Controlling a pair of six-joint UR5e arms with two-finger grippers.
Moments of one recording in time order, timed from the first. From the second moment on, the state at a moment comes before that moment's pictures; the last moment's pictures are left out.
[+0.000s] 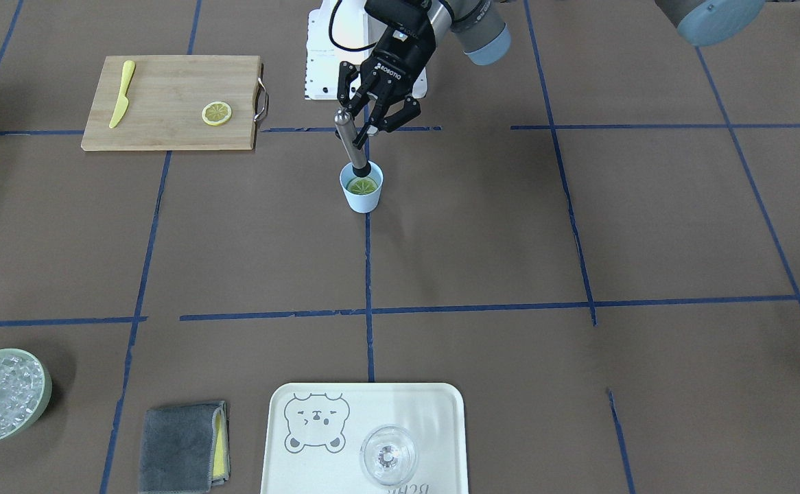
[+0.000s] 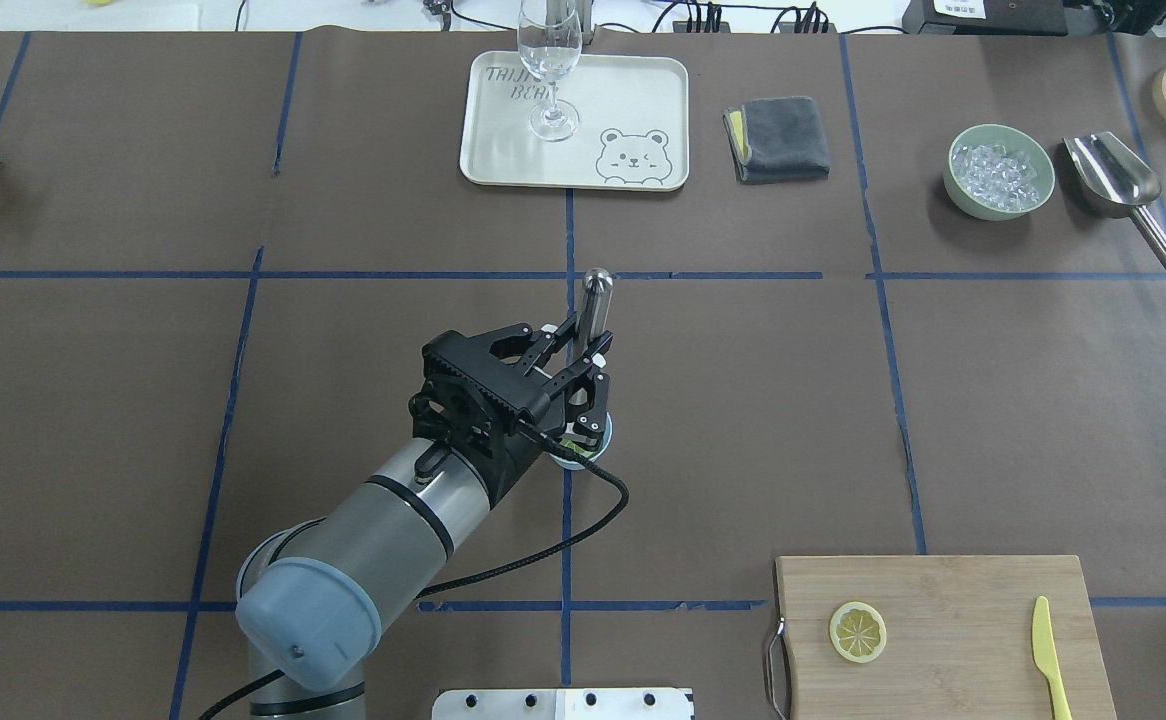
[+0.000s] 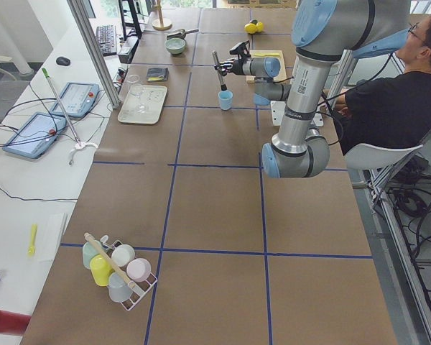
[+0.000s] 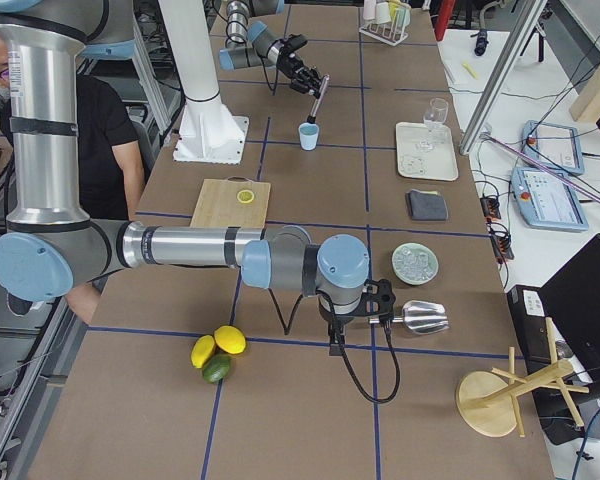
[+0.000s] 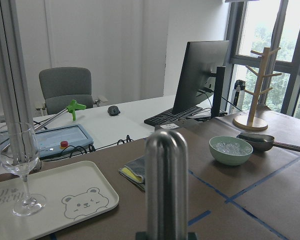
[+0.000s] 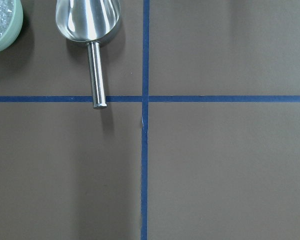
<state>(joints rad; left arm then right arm) -0.19 -2.12 -1.75 -2.60 -0.89 -0.54 1.65 -1.61 1.66 -1.63 2.38 -0.06</state>
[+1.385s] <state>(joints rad) -0.18 -2.16 -1.60 -2.68 -0.89 -0.54 1.65 -1.61 1.66 -1.63 2.38 -0.05</state>
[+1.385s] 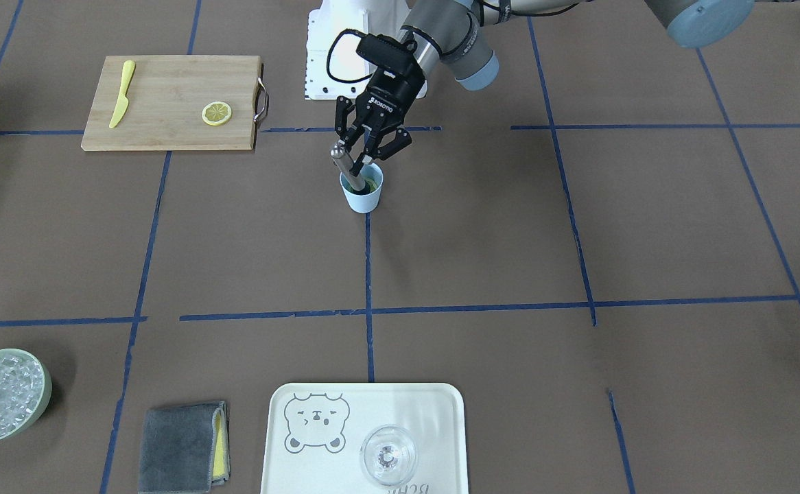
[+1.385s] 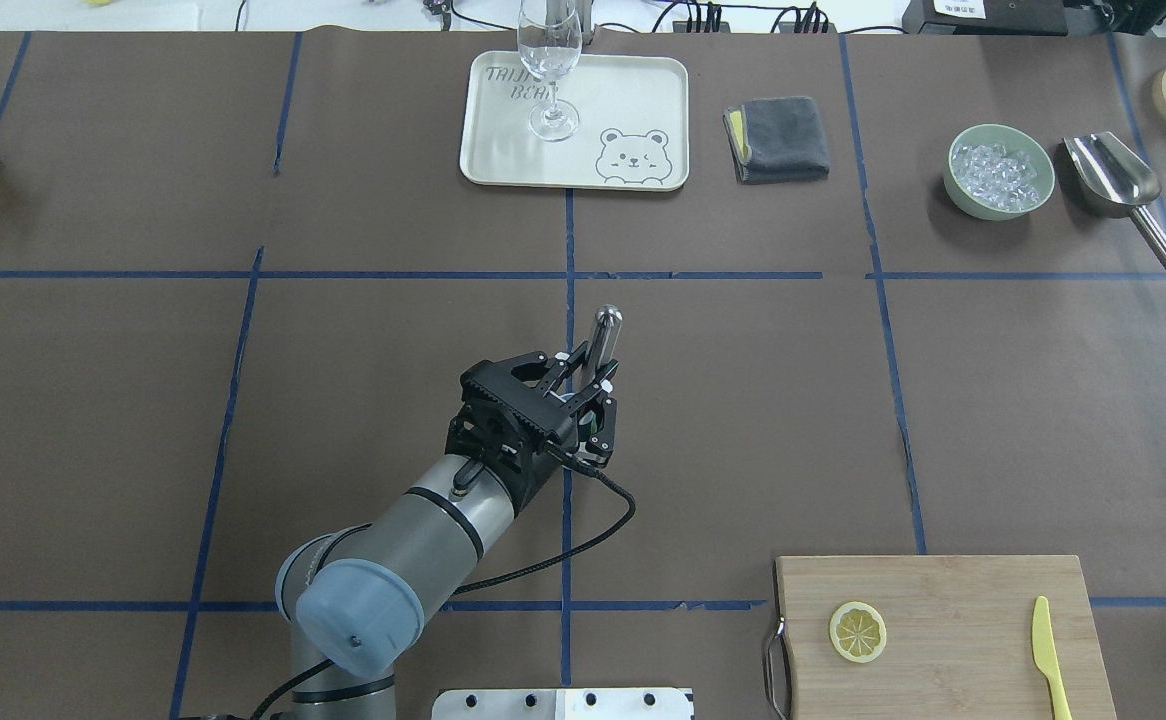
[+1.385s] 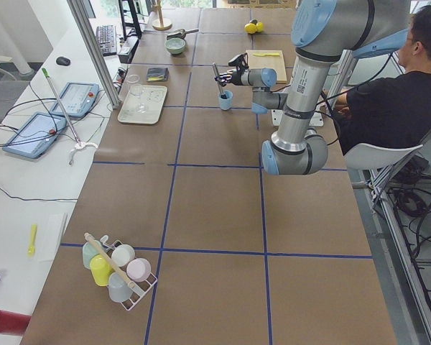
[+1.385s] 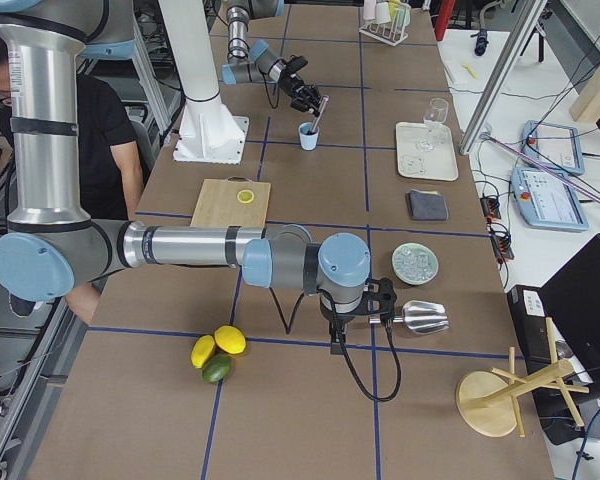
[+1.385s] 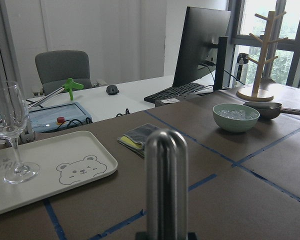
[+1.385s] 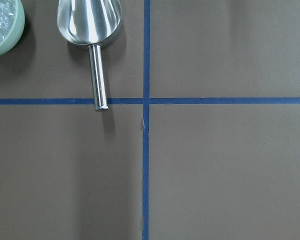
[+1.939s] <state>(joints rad) -0.16 -2.15 -1.59 -2.68 -0.89 -0.54 1.65 -1.61 1.66 -1.63 2.38 -0.05</state>
